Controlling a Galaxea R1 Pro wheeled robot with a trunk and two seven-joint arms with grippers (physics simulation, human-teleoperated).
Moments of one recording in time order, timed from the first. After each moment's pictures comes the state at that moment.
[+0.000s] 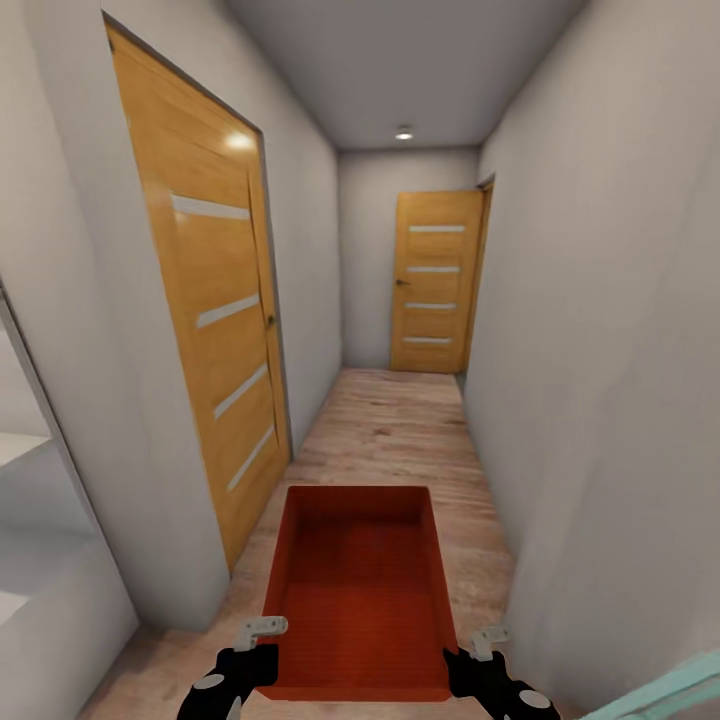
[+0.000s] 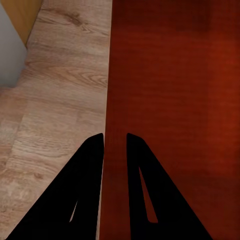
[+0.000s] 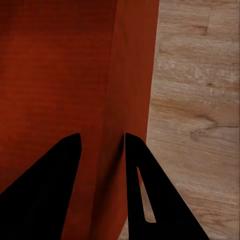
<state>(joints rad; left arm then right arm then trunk) -0.25 -0.11 0.06 -0.78 -0.03 0.24 0.01 -0.34 -0.03 0.15 -0.50 -0.16 -0.02 0.17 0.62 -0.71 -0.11</state>
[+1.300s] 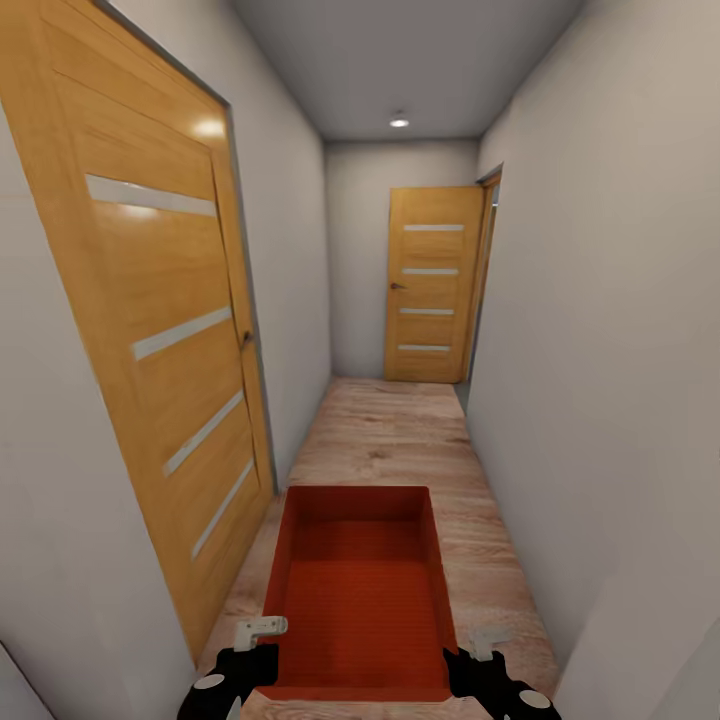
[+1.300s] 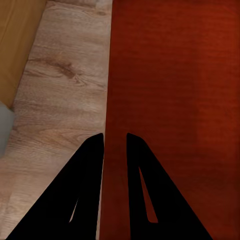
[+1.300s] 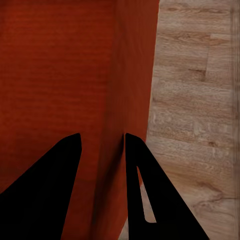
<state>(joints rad) -0.25 -0.11 0.06 -0.78 -0.03 0.24 0.01 -0.34 -0.03 0.15 -0.50 -0.16 -0.02 0.17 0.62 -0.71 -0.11</state>
